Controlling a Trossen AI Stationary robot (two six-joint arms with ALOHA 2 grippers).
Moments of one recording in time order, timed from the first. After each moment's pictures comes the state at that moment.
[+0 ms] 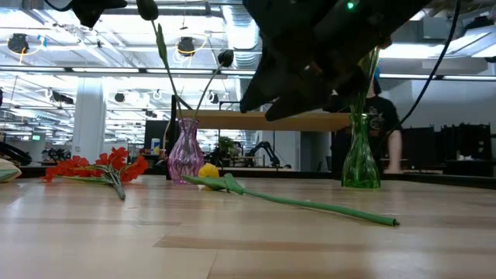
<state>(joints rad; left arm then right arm) 0.08 0.44 0.82 -0.62 -0.06 -0.23 0.48 1.92 1.18 -0.16 0.77 0.78</state>
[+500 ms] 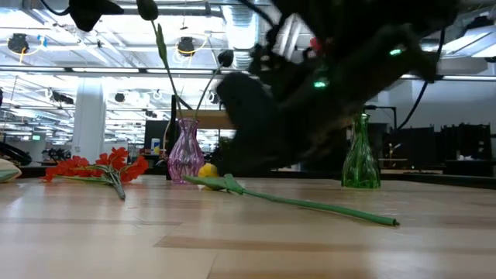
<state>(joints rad) 0.08 0.45 0.82 -0.68 -0.06 -0.23 0.41 2.11 1.15 0.13 0.68 0.65</state>
